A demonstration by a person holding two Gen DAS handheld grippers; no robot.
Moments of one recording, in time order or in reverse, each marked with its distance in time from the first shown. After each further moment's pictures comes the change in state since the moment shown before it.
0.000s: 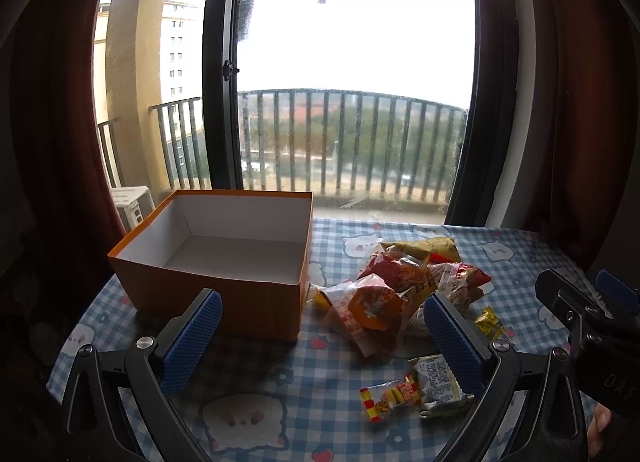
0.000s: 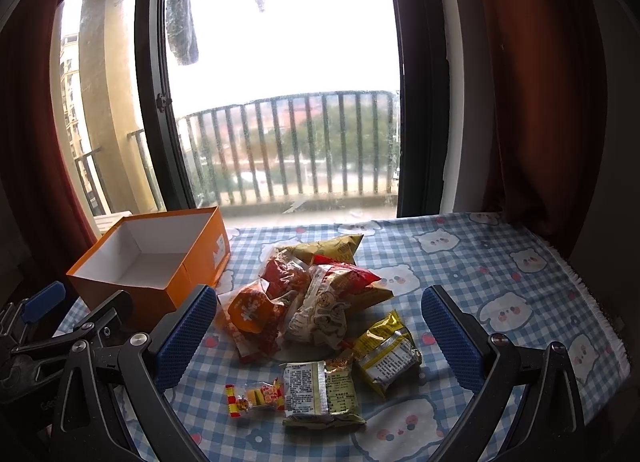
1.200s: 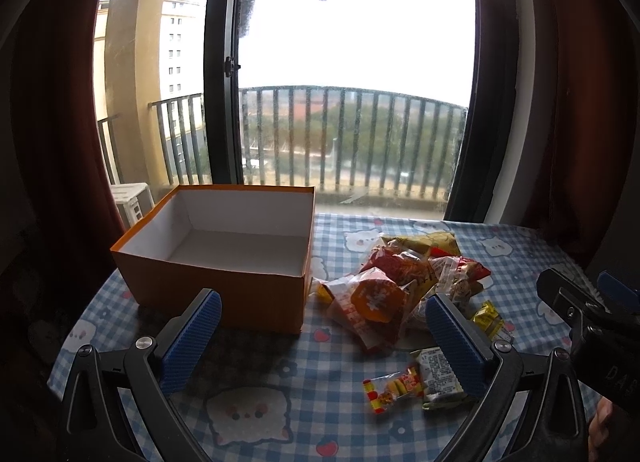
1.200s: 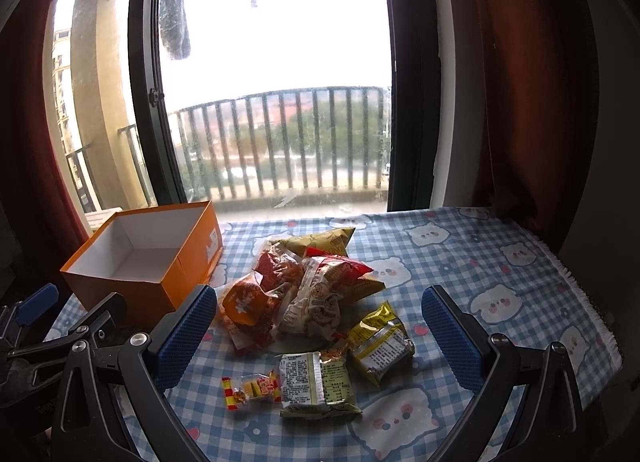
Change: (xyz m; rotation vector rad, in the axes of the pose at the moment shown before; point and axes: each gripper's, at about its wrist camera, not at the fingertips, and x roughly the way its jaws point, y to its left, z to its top) left arm -0.003 0.010 -0.008 -0.001 0.012 -0.012; right arm -0.003 0.005 -0.005 0.011 0.029 -0.026
